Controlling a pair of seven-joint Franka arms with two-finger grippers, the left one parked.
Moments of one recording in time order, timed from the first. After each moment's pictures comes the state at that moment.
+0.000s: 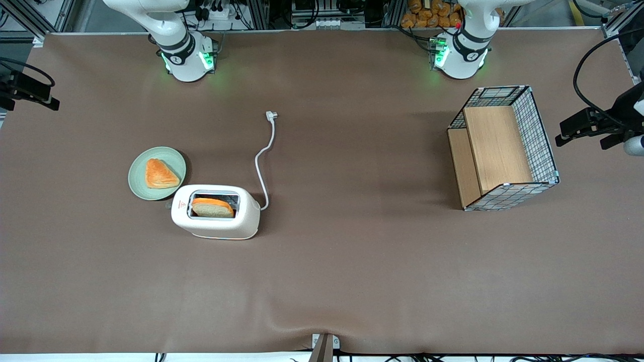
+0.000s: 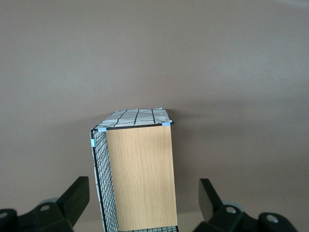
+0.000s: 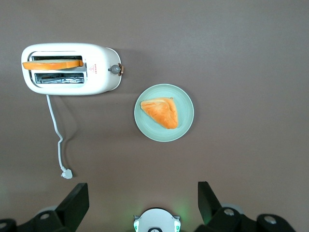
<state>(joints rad) -0.01 0.00 -0.09 -1.43 0.04 1.30 -0.05</state>
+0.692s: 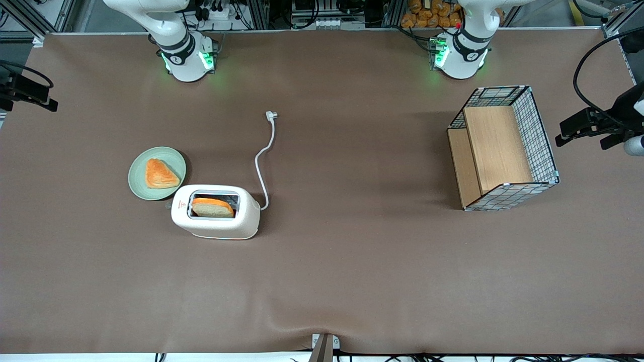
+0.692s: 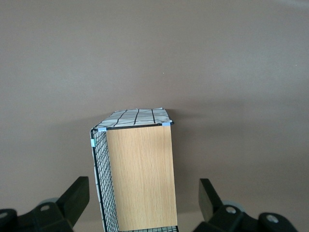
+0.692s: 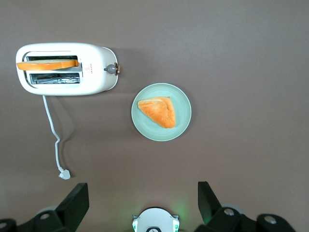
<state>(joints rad) -0.01 0.01 -0.09 -1.43 0.03 1.30 -0.05</state>
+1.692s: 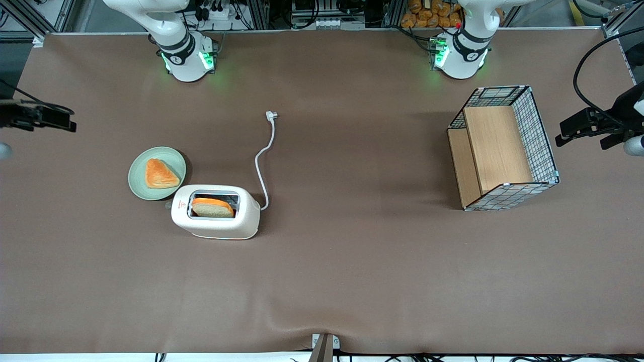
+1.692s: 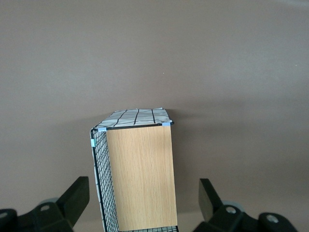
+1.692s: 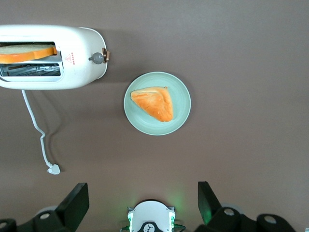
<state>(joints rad) -0.01 0.13 -0.08 -1.43 0.02 1.31 -0.05</state>
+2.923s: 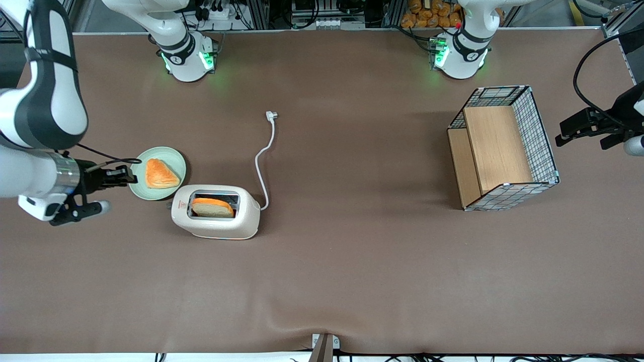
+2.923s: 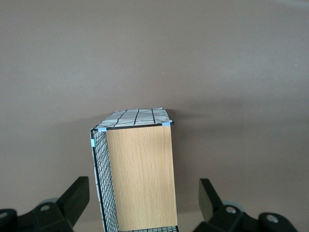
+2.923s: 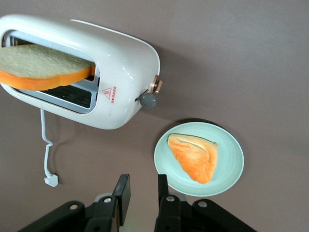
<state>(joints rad) 0.05 0.36 -0.06 -1.53 0.15 1.59 -0.32</state>
